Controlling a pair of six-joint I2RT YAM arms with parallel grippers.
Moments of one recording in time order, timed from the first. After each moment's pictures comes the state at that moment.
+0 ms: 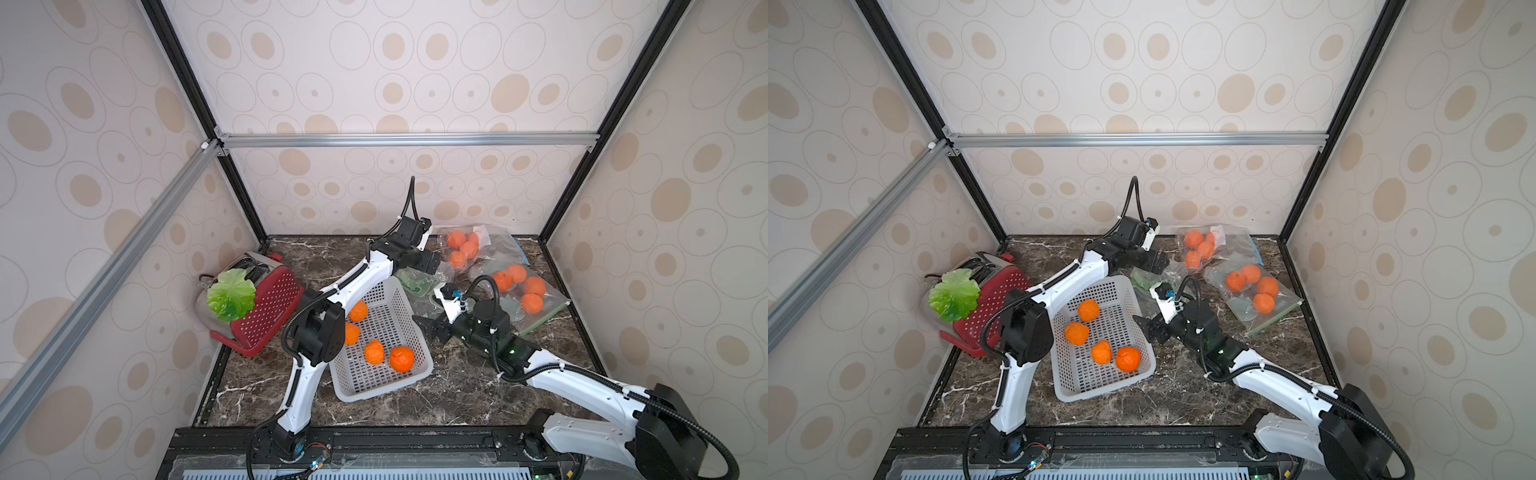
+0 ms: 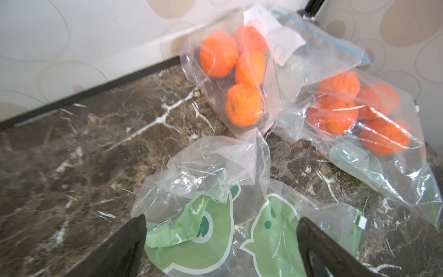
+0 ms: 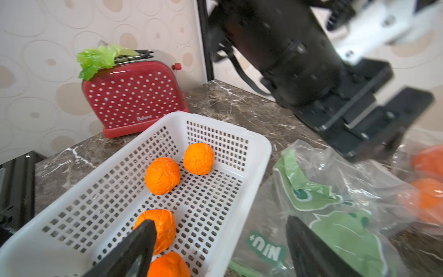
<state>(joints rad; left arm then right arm) -0.61 2.14 2.02 -0.58 0.03 -0.13 0.70 1.12 0.61 0.28 -0.10 0.04</state>
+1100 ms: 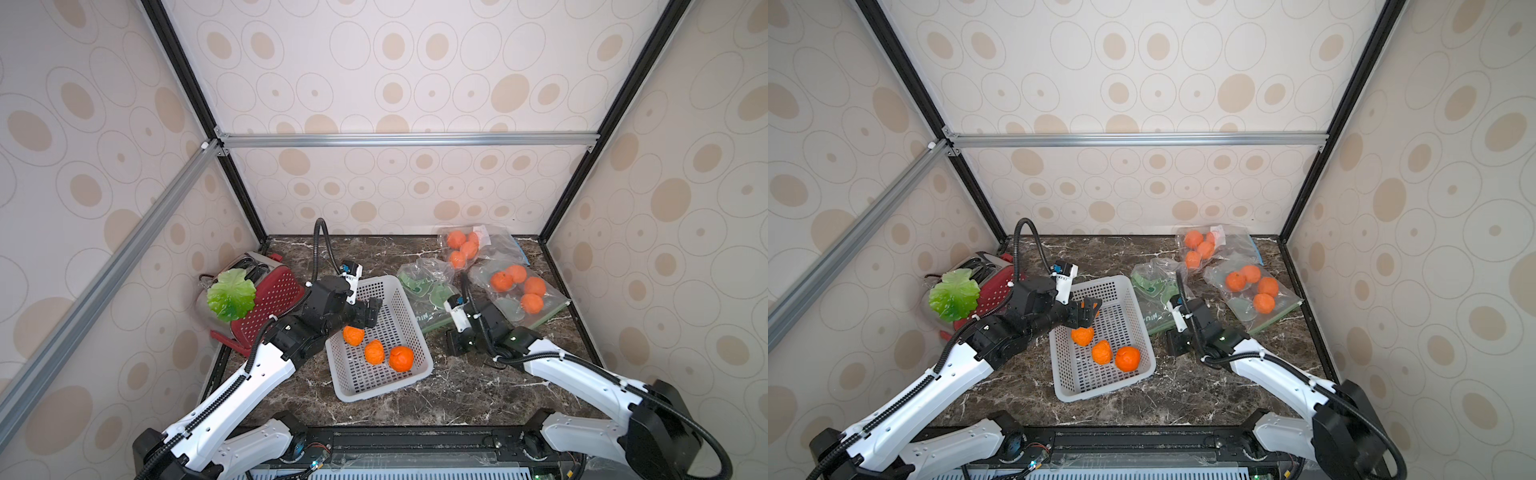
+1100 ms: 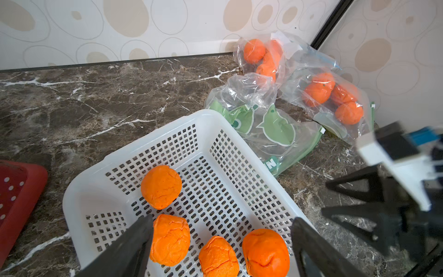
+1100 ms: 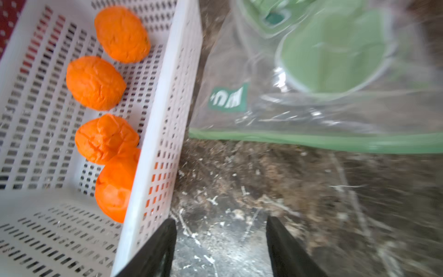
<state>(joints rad) -0.61 1.02 0.99 -0.54 -0.11 -0.30 0.68 1.26 0.72 -0.35 -0.14 0.32</state>
